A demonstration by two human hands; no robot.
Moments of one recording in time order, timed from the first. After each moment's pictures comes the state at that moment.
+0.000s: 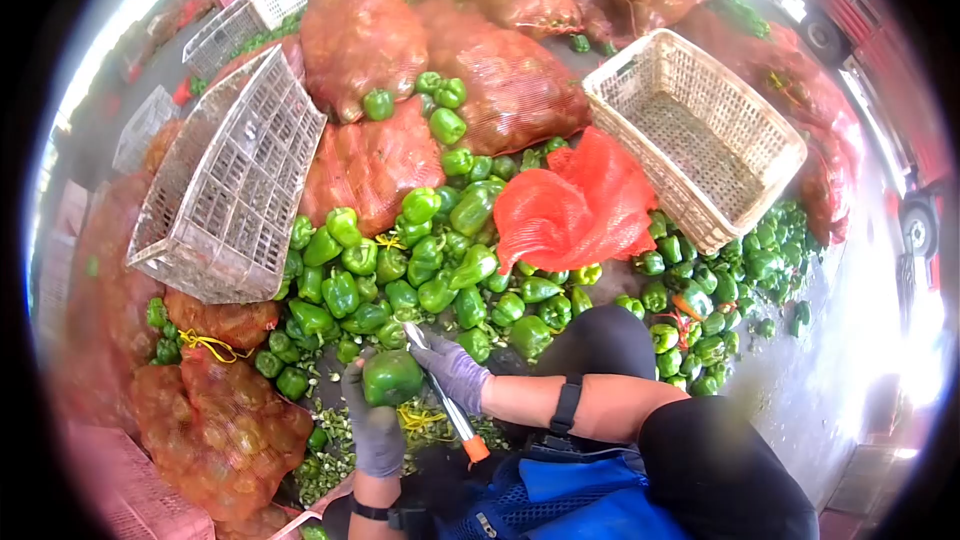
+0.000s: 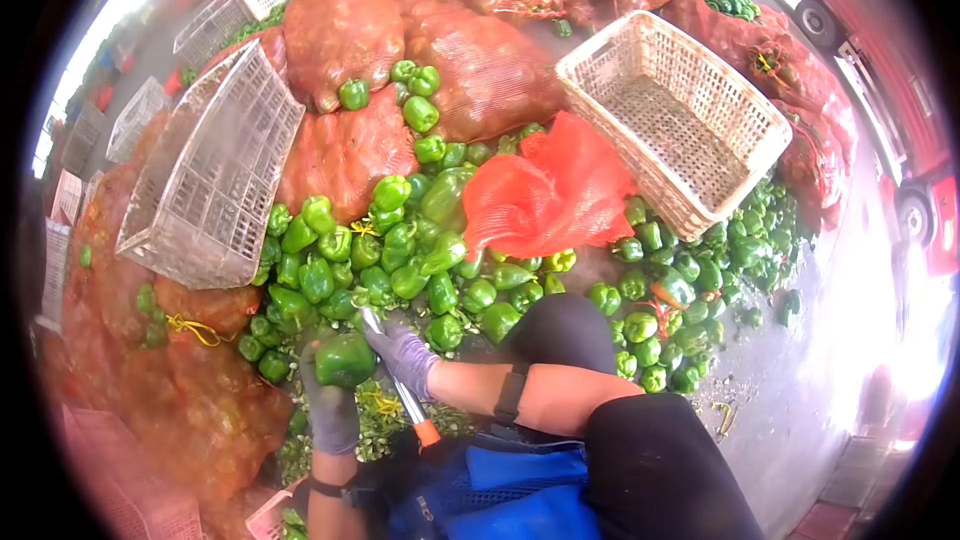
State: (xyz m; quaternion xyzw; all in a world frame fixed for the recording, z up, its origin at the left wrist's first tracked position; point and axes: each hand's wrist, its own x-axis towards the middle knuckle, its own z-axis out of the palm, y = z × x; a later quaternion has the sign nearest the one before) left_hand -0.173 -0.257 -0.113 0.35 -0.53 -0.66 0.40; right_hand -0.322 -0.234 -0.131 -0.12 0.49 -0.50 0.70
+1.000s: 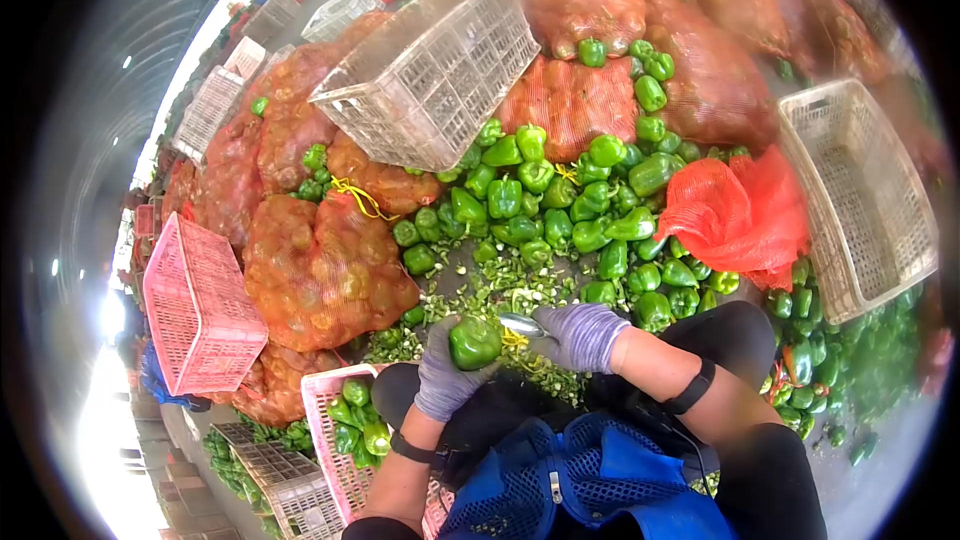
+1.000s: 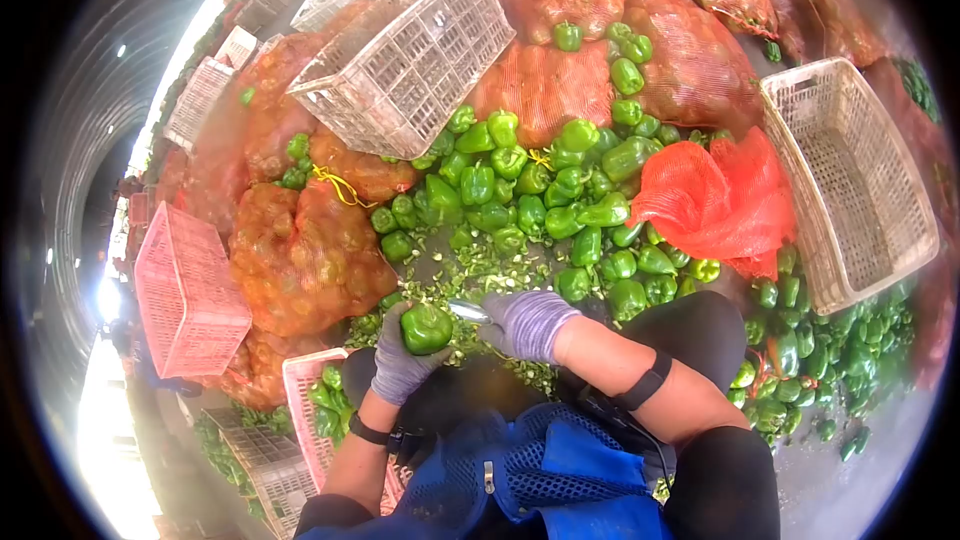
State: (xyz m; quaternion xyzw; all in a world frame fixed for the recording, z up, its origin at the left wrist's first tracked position) left_hand -0.088 -0.177 -0.084 0.52 -0.79 -0.18 0.26; right_hand -0.343 -0.192 -0.074 -0.79 0.47 -0.09 0.40
